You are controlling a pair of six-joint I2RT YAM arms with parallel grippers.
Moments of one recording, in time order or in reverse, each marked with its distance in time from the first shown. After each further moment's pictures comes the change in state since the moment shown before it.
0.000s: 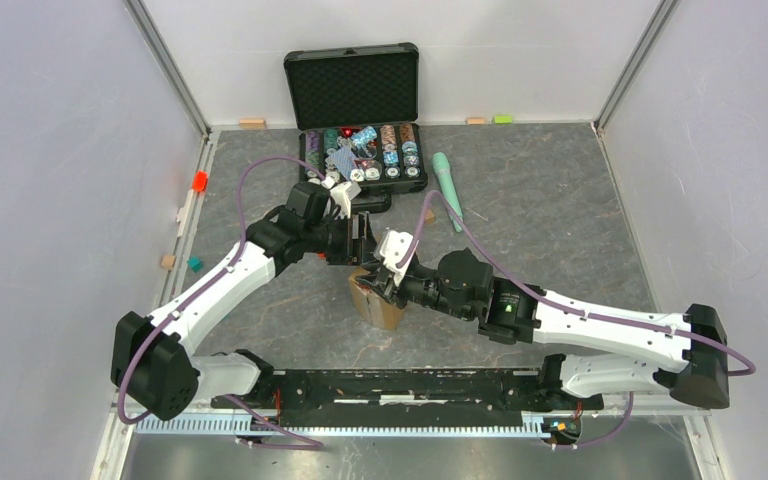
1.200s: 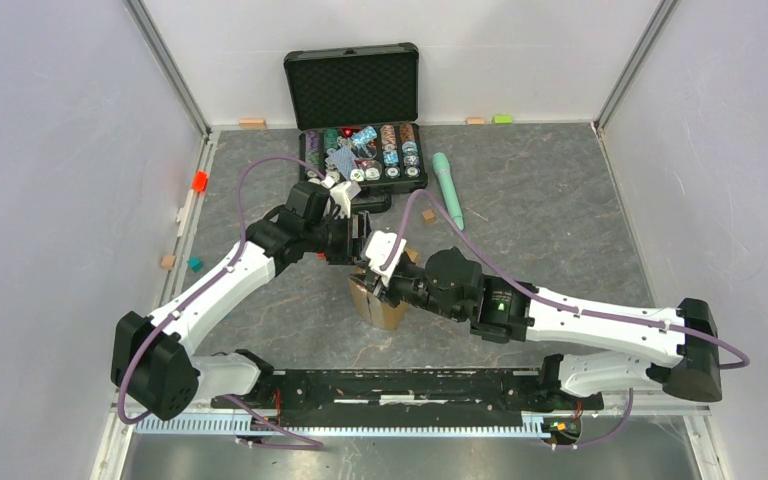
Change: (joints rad) left arm 0.001 0.001 0.000 0.002 0.000 0.001; right arm 0.035 0.053 0.097 -0.076 0.074 -0.045
